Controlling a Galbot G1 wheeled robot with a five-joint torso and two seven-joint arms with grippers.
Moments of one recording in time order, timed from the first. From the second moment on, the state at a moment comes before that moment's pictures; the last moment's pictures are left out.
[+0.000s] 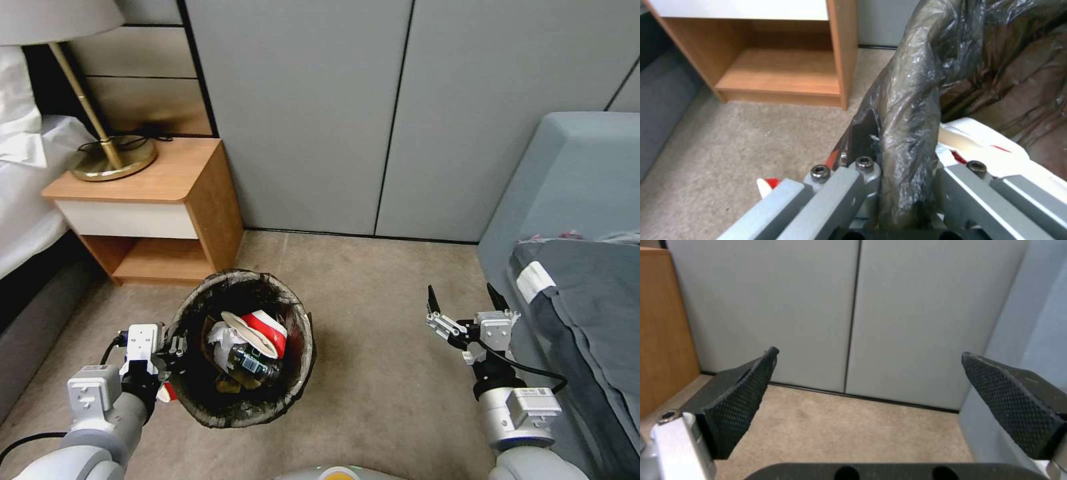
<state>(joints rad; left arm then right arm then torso) 1.82 -1.46 -0.84 -2.50 -0.22 0.65 0.09 -1.78 1.44 0.51 2.33 -0.01 -0.07 0.12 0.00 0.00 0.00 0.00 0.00</state>
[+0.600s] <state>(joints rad) 1.81 -1.45 -0.84 -2.50 -0.23 0.65 0.09 -1.77 1.45 0.50 2.31 -0.01 -0.07 0.12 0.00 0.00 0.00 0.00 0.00</state>
